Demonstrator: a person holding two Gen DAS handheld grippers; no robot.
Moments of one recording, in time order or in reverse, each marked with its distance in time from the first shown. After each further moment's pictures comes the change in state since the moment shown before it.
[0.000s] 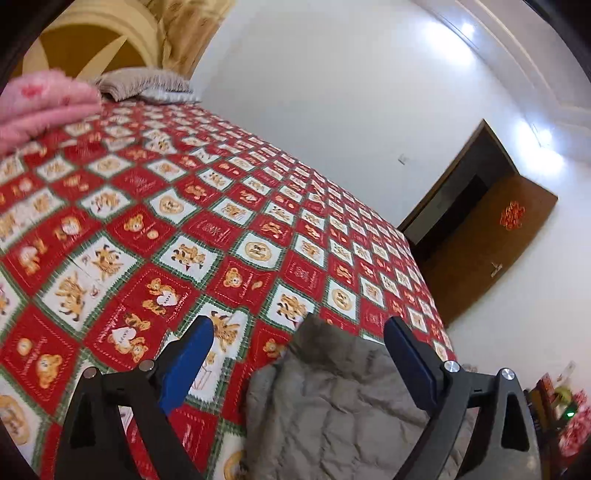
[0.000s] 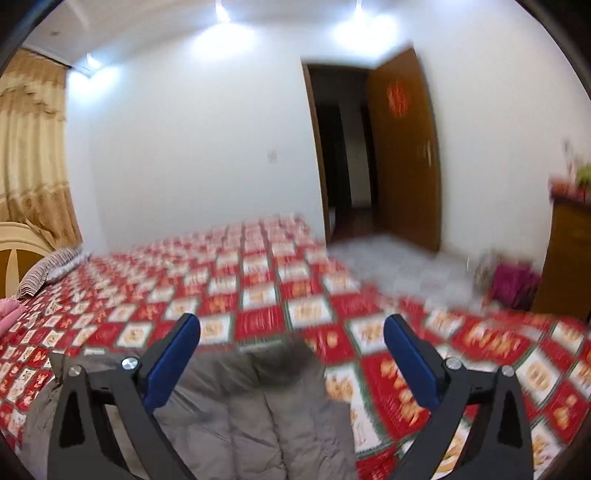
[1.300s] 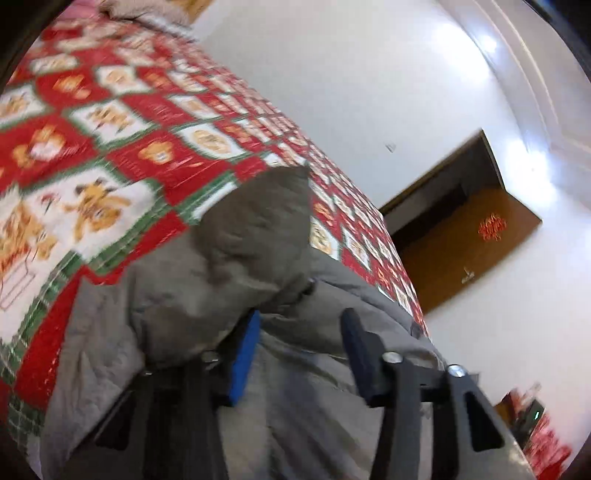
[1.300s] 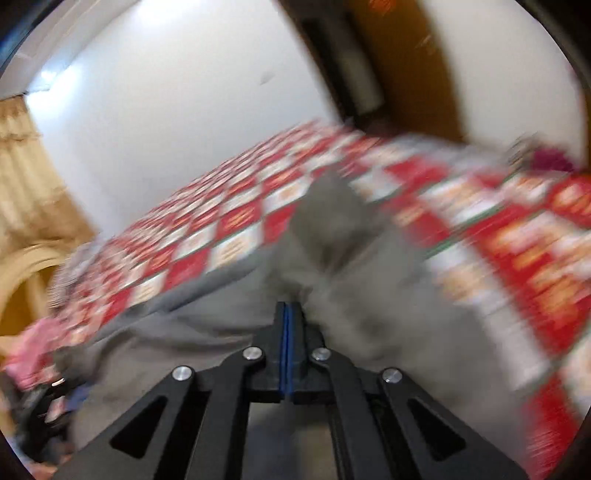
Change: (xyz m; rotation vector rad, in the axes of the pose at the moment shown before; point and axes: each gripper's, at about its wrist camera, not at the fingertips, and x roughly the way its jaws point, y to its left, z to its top) left arm 0.154 0.012 -0.100 -0.203 0.084 -0.173; right arm 0.099 -0.014 -0.080 0.245 0.325 0.044
